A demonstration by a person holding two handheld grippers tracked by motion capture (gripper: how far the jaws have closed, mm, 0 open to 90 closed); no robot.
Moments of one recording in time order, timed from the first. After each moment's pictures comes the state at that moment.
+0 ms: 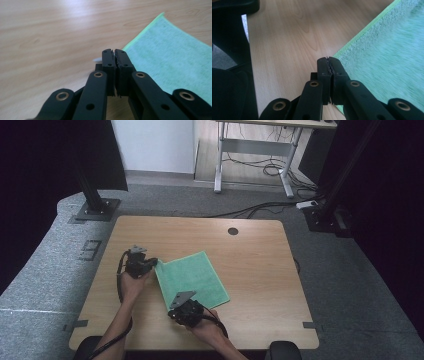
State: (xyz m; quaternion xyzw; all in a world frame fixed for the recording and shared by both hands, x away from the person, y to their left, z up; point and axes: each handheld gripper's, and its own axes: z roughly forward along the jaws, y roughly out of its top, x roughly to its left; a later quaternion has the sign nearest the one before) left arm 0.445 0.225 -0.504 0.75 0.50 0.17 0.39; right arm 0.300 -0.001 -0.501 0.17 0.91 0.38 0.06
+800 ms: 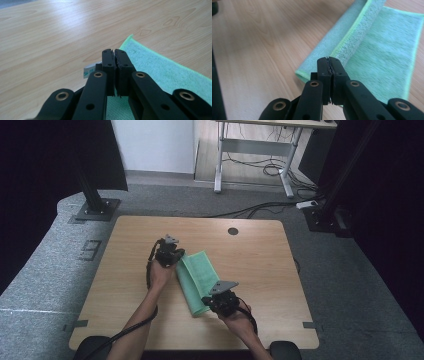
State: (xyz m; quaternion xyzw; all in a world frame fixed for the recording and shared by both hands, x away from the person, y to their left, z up) left arm 0.485 0.134 -0.496 0.79 0.44 0.18 0.38; right arm 0.323 -0.101 -0.492 0.27 0.87 0.40 0.11
